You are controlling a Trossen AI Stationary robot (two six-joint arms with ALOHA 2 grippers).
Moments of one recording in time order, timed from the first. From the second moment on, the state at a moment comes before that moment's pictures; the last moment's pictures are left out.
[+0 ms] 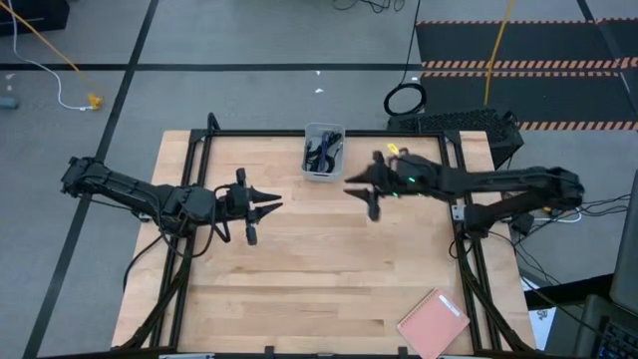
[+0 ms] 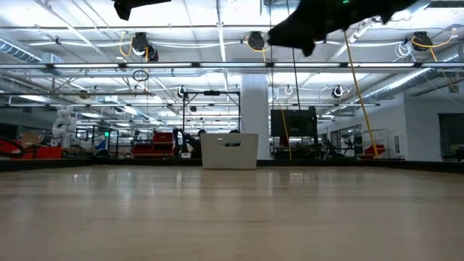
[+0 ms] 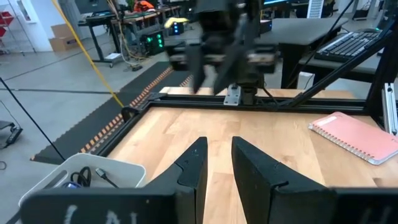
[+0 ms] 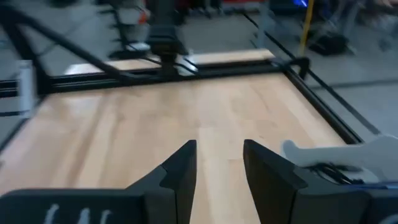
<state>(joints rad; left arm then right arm) -0.27 0.94 0.71 0.08 -0.50 0.00 -0.13 1.16 0.77 0.09 -0.02 0.04</state>
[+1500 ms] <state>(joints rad) 0.00 0.94 0.42 0.40 -0.16 0.13 0.09 0.43 0.02 0.26 0.01 -0.17</state>
